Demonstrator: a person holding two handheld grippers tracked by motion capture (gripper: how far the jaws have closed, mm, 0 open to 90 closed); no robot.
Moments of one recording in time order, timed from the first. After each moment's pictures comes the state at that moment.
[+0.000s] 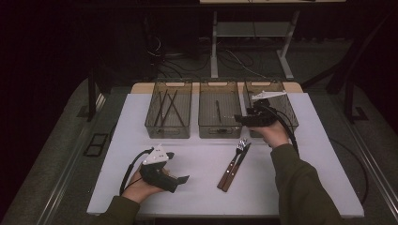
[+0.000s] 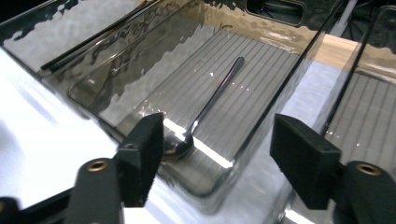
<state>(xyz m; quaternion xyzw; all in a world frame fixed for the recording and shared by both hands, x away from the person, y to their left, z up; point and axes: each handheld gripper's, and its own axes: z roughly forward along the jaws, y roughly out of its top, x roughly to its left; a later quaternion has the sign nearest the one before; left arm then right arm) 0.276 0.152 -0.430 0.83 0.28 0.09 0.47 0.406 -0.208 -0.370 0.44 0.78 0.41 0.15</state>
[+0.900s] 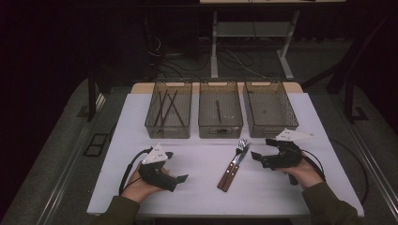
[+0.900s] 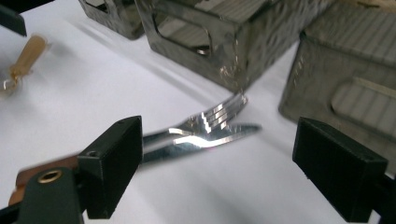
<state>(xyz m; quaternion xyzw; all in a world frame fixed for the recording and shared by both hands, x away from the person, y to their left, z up) 0.277 0.156 -0.428 0.84 0.28 0.10 0.46 0.305 -0.265 -0.420 0.40 0.79 0.45 0.14</state>
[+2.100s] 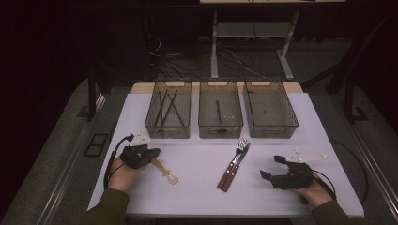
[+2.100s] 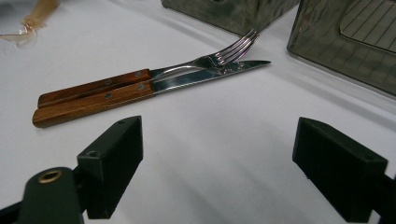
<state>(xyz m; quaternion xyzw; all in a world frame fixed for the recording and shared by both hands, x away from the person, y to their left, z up) 0.315 0.209 -0.423 0.85 0.36 0.15 0.35 0.260 -0.286 -0.444 0.39 0.80 0.44 0.14</state>
